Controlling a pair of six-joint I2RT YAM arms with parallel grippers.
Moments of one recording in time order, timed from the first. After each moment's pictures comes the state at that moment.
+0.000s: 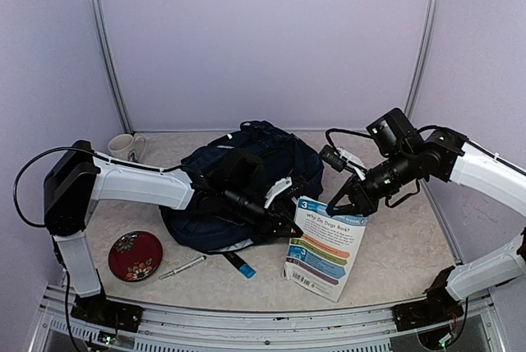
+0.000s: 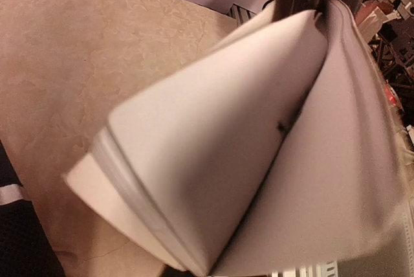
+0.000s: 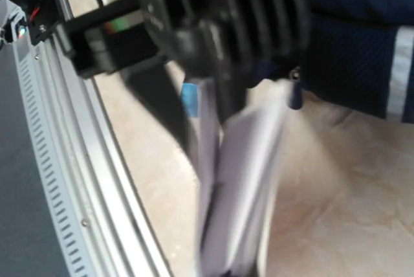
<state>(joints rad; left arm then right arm) -0.97 1.87 1.22 0.01 0.74 0.01 0.74 1.24 1.15 -0.83 -0.53 -0.03</state>
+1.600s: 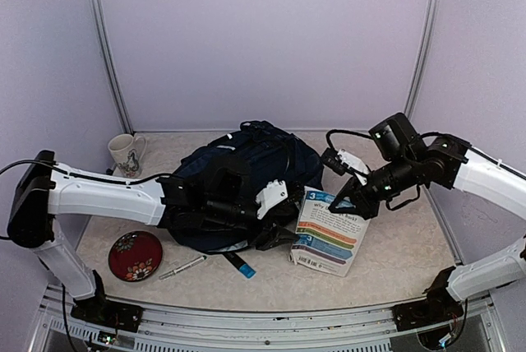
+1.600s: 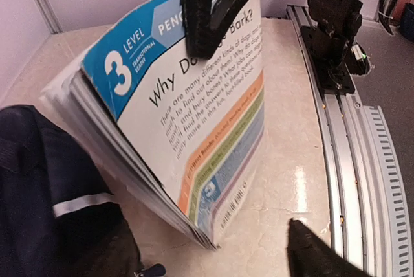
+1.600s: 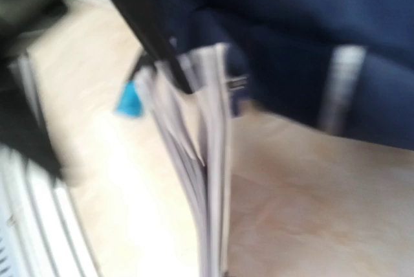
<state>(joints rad) -1.09 1.67 1.07 0.08 0.32 0.25 0.75 1.21 1.10 -0.77 -0.42 -0.16</state>
